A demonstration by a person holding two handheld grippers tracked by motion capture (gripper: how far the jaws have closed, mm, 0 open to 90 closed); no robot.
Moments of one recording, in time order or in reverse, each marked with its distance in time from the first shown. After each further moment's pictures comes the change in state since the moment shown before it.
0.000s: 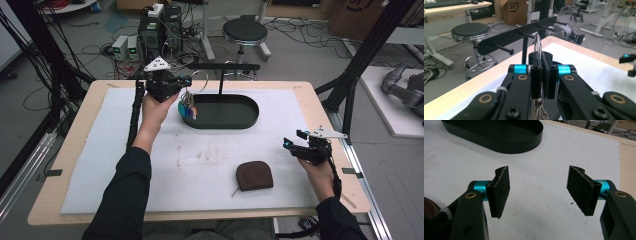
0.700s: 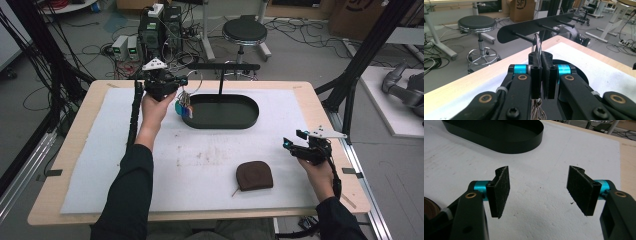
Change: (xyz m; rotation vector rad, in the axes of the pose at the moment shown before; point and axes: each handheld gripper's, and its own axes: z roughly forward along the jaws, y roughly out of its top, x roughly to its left) left arm 0.020 -0.012 0.007 0.016 0.040 -0.070; right arm 0.000 0.000 0.000 0.000 0.000 -0.006
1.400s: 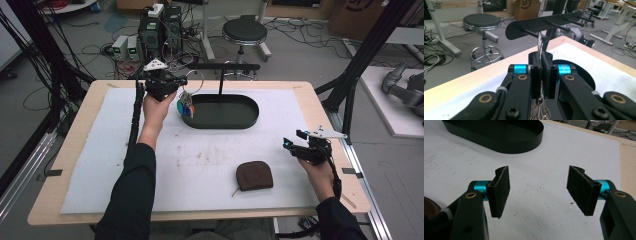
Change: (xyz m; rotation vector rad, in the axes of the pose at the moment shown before) left arm 0.005 -0.005 0.007 -0.007 0.038 -0.024; right arm 0.000 0.000 0.000 -0.001 0.001 0.000
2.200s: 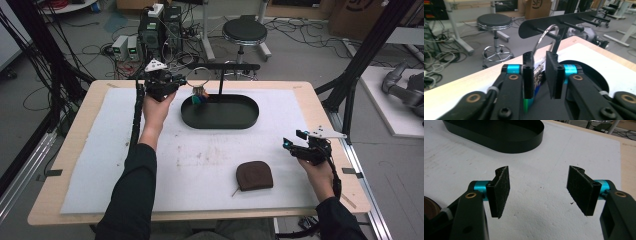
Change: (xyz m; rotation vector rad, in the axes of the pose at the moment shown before) left arm -0.002 -0.001 -0.004 0.002 0.104 0.022; right arm 0.001 0.000 0.000 0.005 -0.001 0.004
